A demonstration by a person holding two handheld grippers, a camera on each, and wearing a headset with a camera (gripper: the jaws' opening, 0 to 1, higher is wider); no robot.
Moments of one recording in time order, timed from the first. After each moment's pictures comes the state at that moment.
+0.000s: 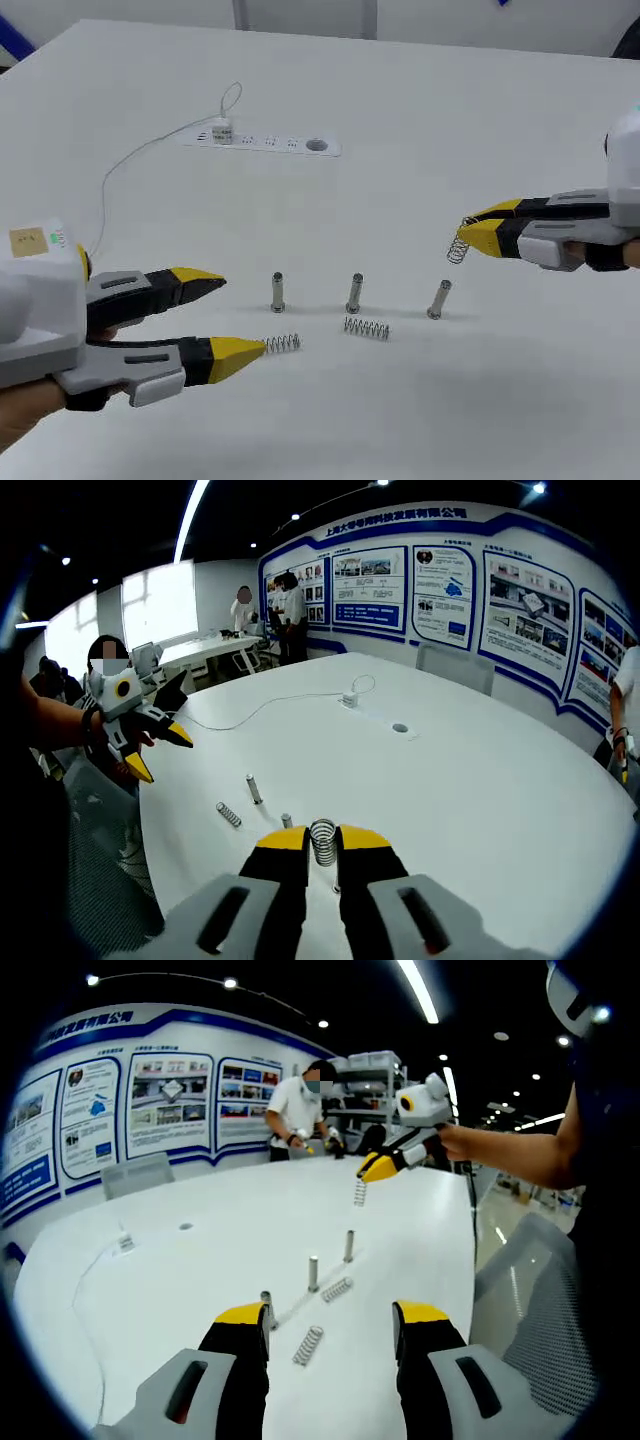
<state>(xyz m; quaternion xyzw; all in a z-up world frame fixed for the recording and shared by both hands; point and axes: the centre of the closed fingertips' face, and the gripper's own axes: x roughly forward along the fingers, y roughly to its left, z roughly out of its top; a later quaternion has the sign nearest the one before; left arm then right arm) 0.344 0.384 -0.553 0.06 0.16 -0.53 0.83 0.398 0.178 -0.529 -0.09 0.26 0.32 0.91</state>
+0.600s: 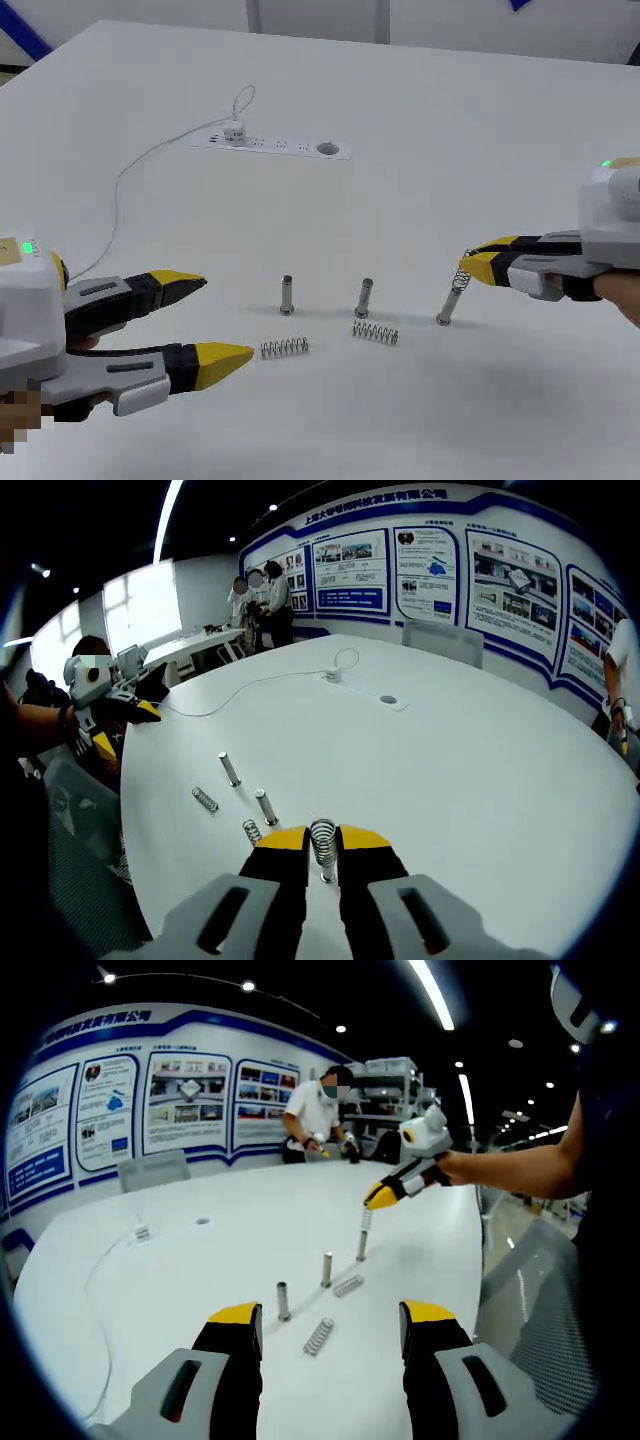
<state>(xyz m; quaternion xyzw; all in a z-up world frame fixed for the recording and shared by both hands) 0.347 0.399 -0.551 0.04 0.16 -0.51 0.84 0.408 0.169 -0.572 -0.08 0.29 0.30 0.91</state>
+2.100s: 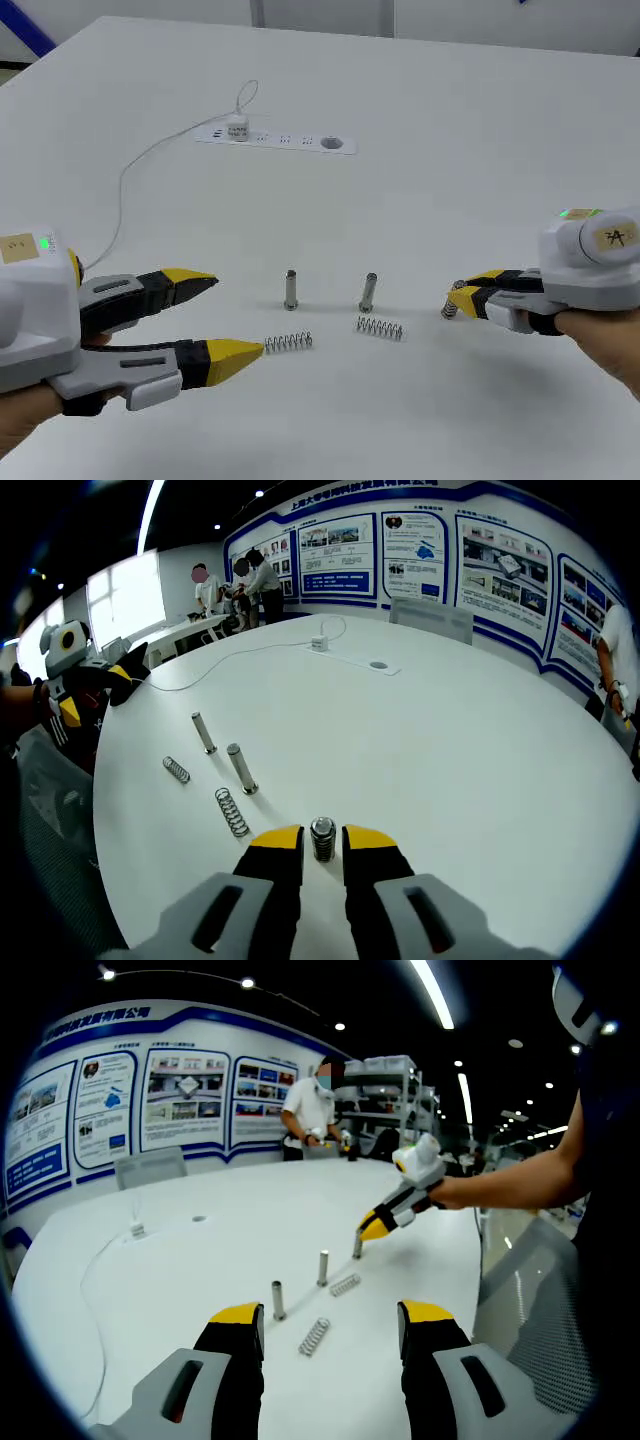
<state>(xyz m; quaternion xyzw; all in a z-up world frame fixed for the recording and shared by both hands) 0.345 0.394 -0.554 0.04 0.17 -0.52 0.84 0.407 0.165 -0.625 -0.08 0.31 0.26 0.91</state>
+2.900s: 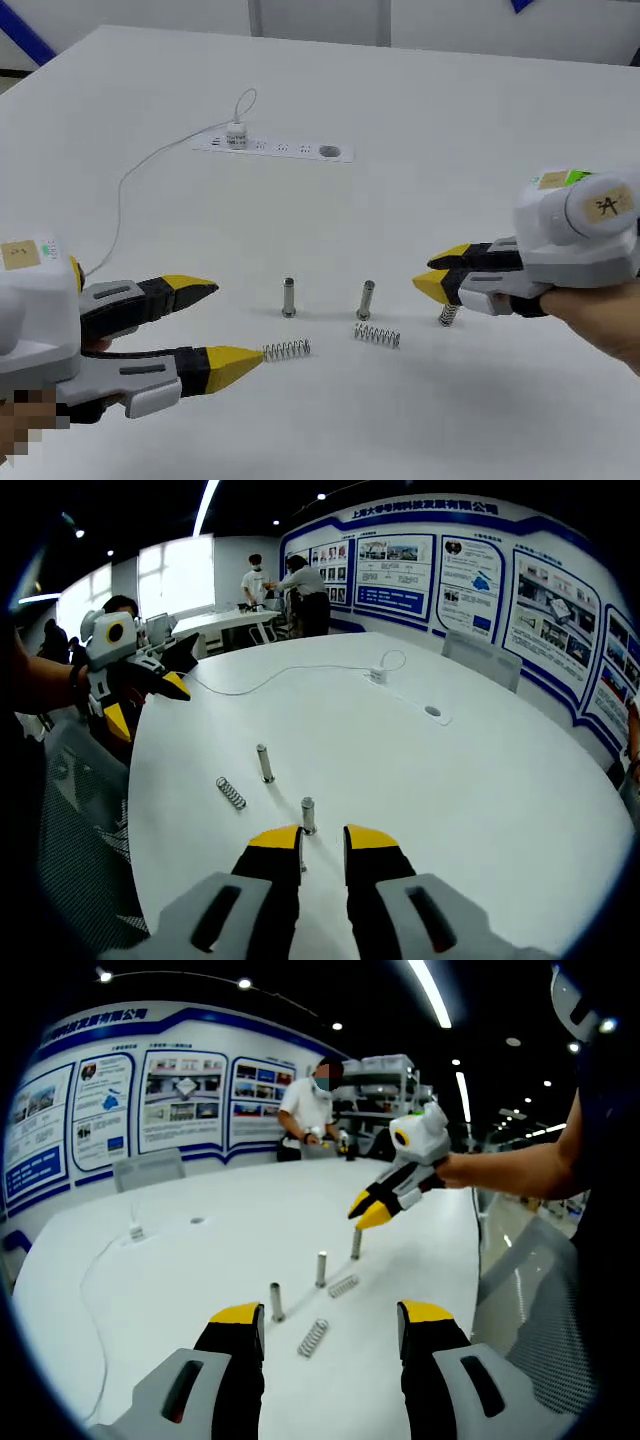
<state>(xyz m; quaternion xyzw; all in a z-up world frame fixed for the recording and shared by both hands) 0.343 0.393 -0.552 0.05 0.16 -0.52 0.84 0.399 0.231 -0.585 -0.15 0.29 0.37 0.87</state>
